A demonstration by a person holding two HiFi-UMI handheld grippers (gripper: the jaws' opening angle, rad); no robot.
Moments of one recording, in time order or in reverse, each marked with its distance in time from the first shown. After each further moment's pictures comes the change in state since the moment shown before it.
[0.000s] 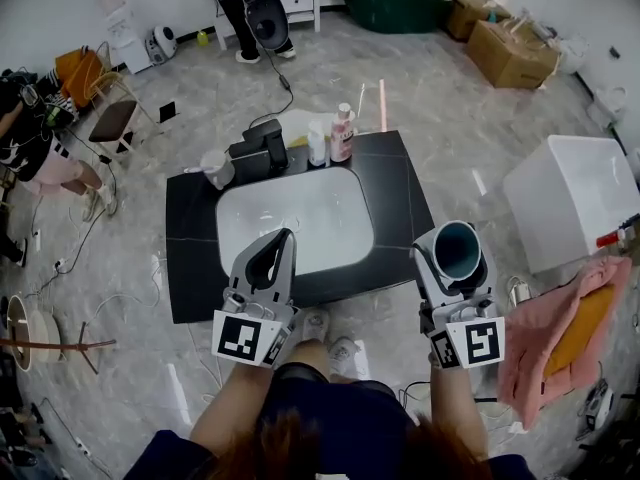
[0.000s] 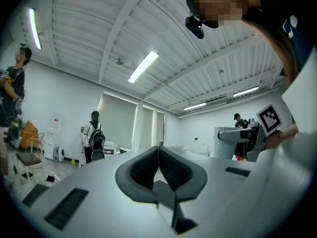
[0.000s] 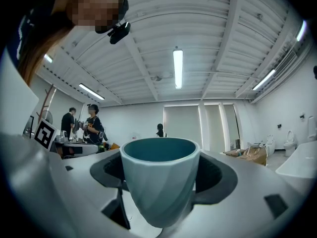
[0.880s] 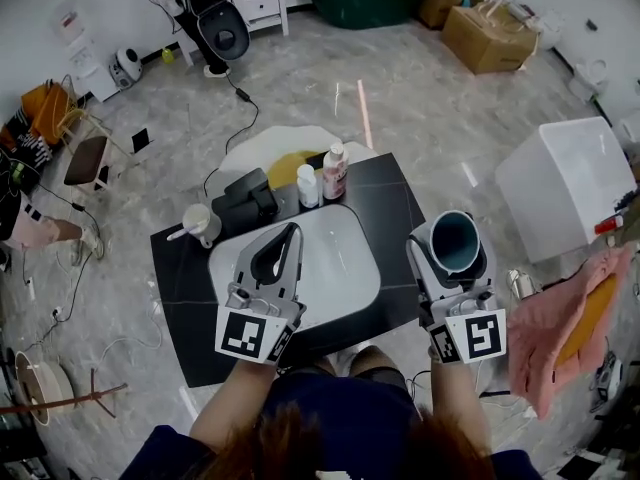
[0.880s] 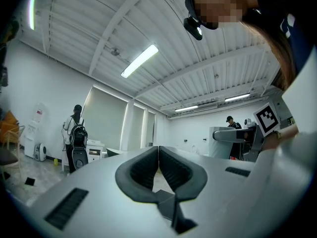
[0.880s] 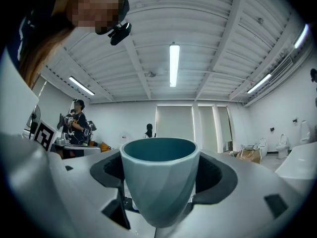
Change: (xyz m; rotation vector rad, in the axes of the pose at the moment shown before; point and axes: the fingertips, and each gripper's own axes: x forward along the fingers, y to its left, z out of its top) left arm 0.153 0.091 -0.024 0.013 0.044 -0.159; right arm 0.158 -0.036 -0.011 -0.013 -0.006 -0.096
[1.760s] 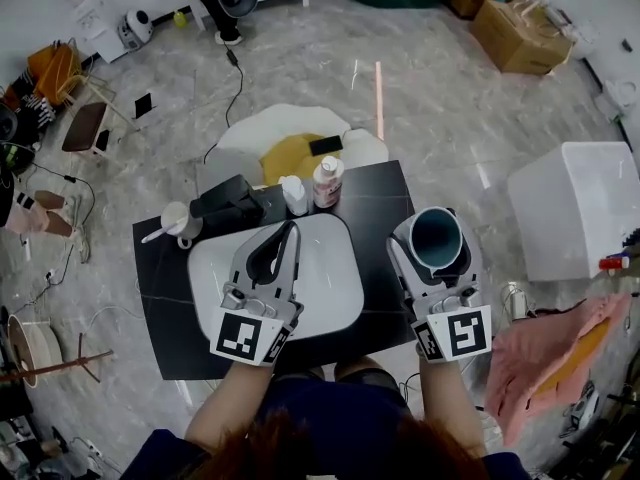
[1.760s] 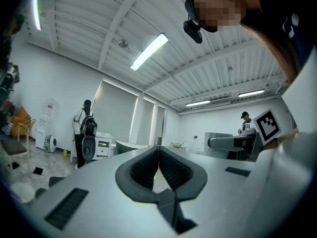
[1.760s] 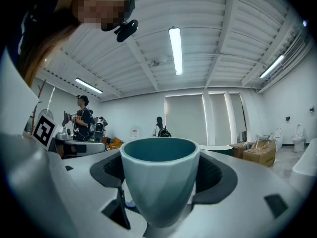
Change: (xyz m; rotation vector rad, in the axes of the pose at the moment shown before) left arm 0.099 0.023 -0.052 -0.055 0.048 0.108; right arm 0.108 -0.057 -0.069 0.021 0.098 0.152
